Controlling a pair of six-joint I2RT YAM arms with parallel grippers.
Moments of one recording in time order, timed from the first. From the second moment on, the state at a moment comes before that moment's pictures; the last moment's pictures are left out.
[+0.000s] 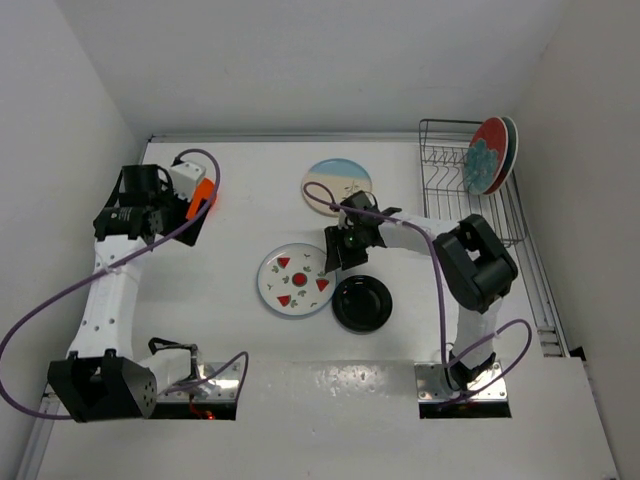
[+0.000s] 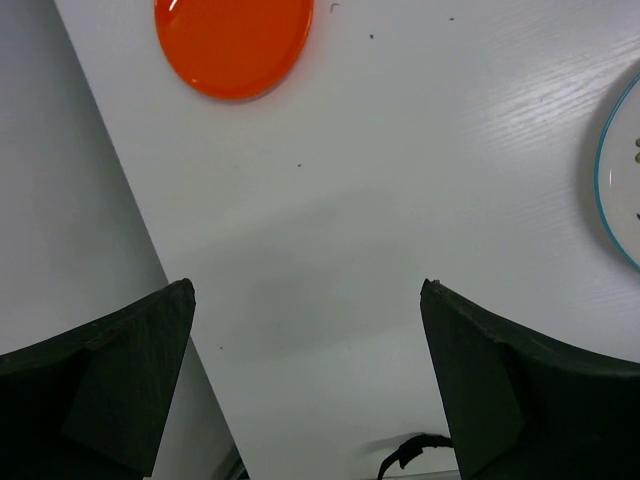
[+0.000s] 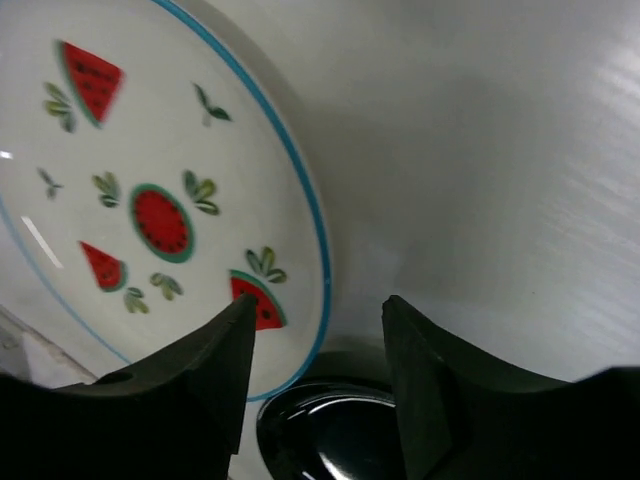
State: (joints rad) left arm 0.09 1.15 1.18 -0.82 0.07 0.48; right arm 0.58 1.87 1.12 -0.32 -0.31 0.37
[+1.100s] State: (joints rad) left arm 0.10 1.19 1.17 -0.84 -0.01 0.53; right arm 0.57 1.80 1.15 -0.01 -0.31 0.46
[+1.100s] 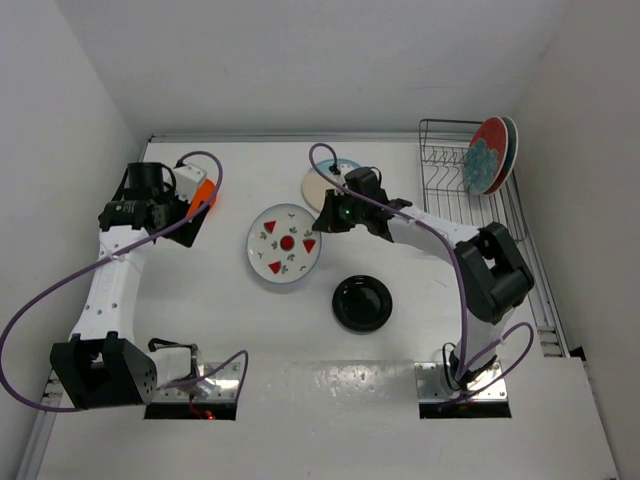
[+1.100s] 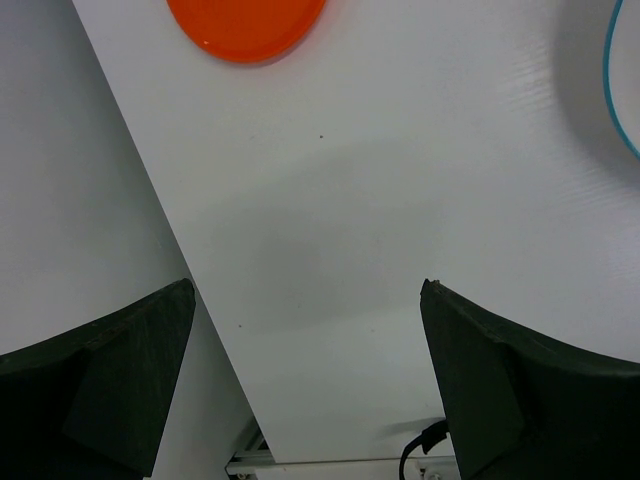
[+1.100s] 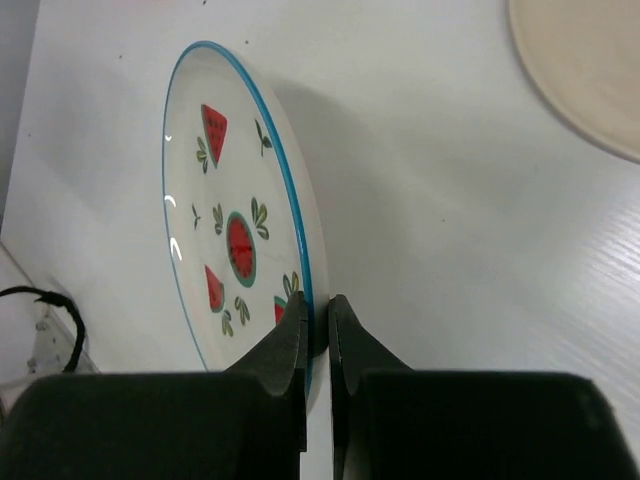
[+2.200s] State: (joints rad) left arm 0.10 1.38 1.26 -0.80 0.02 0.52; right arm -0.18 1.58 1.66 -0.31 0.15 0.01
